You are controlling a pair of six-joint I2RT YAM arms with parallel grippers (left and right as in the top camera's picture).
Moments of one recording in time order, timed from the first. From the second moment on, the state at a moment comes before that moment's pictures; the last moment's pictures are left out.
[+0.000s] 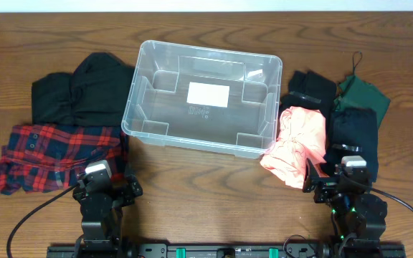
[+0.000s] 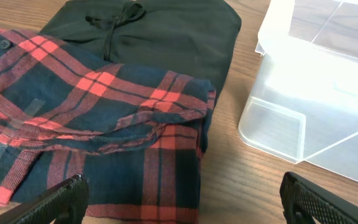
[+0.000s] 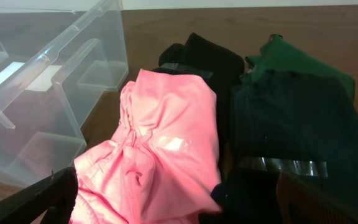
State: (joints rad) left arm -0.03 0.01 0.17 -0.64 -0.21 -0.20; right arm -0.04 0.01 0.14 -0.50 -0.10 0.05
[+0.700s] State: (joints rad) left arm -0.03 0.01 0.17 -0.64 -0.21 -0.20; right arm -0.04 0.01 0.14 -0.49 -0.15 0.10
